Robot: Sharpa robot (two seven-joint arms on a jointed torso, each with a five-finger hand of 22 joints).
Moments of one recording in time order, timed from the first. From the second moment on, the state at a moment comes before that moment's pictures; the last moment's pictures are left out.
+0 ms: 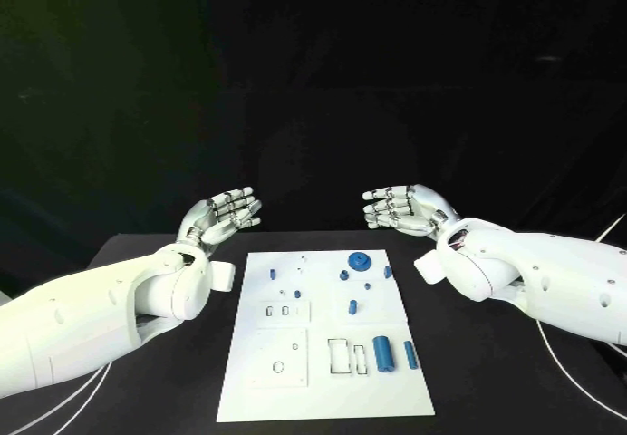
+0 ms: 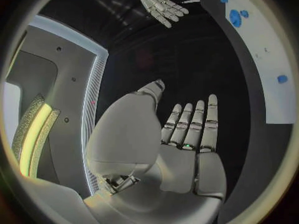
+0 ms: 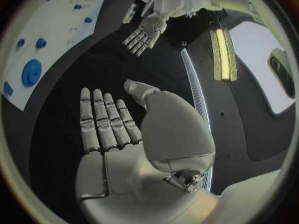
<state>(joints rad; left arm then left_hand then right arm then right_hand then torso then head) 1.17 -0.84 -0.04 1.45 -0.07 -0.50 0.50 1.44 -0.12 0.27 0.24 0.21 0.52 0.16 0.17 0.15 0.62 0.19 0.09 0.06 0.64 0.19 0.14 0.14 0.15 0.67 0.28 0.19 0.09 1.32 -0.80 -0.17 1.42 -0.46 -0.39 0.32 1.32 -0.11 0.50 -0.02 0.19 0.69 0.18 0.16 0.14 0.85 0.21 0.09 0.06 0.86 0.18 0.15 0.11 0.15 0.79 0.27 0.18 0.09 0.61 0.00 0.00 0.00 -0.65</state>
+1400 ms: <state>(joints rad) 1.19 -1.00 -0.01 1.76 -0.19 -0.35 0.40 1.44 -0.22 0.44 0.22 0.21 0.86 0.20 0.25 0.27 1.12 0.13 0.07 0.08 1.07 0.06 0.73 0.73 0.17 0.93 0.16 0.93 0.51 1.37 -0.72 -0.17 1.40 -1.63 -0.24 -0.11 1.30 -0.26 0.53 0.05 0.17 0.98 0.15 0.19 0.26 1.17 0.09 0.07 0.07 1.46 0.01 1.26 1.14 0.08 1.42 0.10 1.37 1.26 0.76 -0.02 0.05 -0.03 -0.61</state>
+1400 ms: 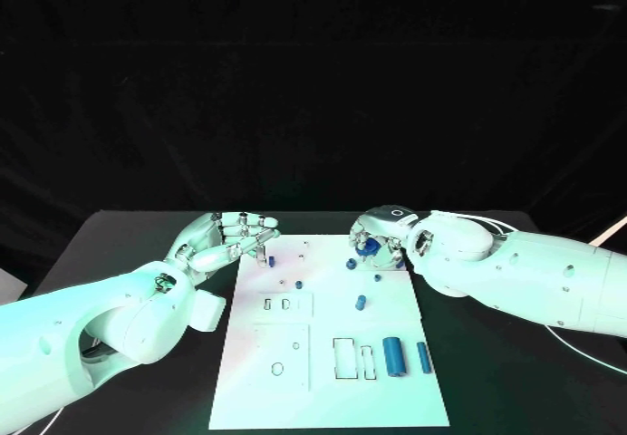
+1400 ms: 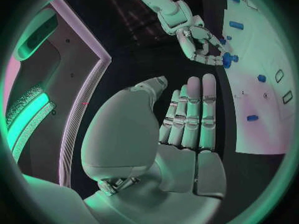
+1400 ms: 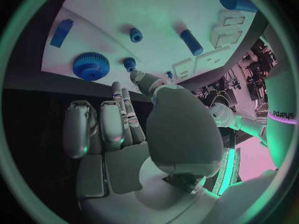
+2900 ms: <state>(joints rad) 1.19 -1.01 -0.01 1.76 -0.19 -0.33 0.37 1.44 -0.22 0.44 0.22 0.21 0.86 0.20 0.25 0.27 1.12 0.14 0.07 0.08 1.07 0.06 0.74 0.73 0.17 0.93 0.16 0.94 0.52 1.35 -0.67 -0.17 1.37 -1.68 -0.22 -0.14 1.35 -0.22 0.59 0.05 0.14 1.04 0.13 0.24 0.32 1.24 0.07 0.07 0.08 1.46 0.00 1.32 1.17 0.06 1.46 0.09 1.44 1.31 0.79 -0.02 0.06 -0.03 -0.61</state>
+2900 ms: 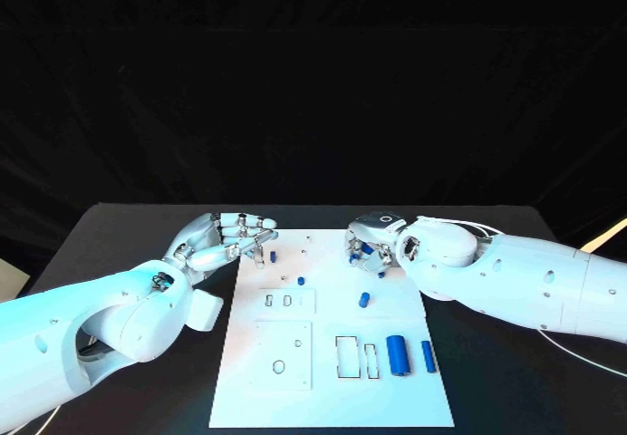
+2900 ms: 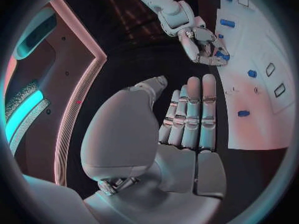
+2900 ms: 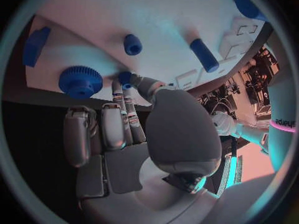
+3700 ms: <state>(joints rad) 1.19 -1.01 -0.01 1.75 -0.19 -0.32 0.36 1.44 -0.22 0.44 0.22 0.21 0.86 0.20 0.25 0.27 1.12 0.14 0.07 0.08 1.07 0.06 0.74 0.74 0.17 0.93 0.16 0.94 0.52 1.36 -0.64 -0.17 1.41 -1.74 -0.34 -0.21 1.38 -0.21 0.63 0.01 0.13 1.06 0.13 0.26 0.36 1.25 0.09 0.07 0.08 1.46 -0.01 1.32 1.15 0.04 1.46 0.09 1.48 1.31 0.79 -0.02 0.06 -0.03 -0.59</state>
